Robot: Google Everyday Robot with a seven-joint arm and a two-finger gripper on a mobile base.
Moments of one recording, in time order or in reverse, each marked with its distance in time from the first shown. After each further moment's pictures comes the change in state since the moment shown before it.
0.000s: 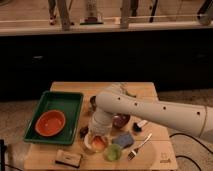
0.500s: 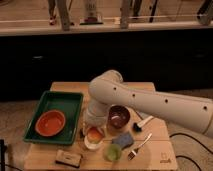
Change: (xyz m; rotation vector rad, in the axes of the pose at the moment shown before) arm -0.004 -0.041 -0.072 -0.030 0.083 -0.057
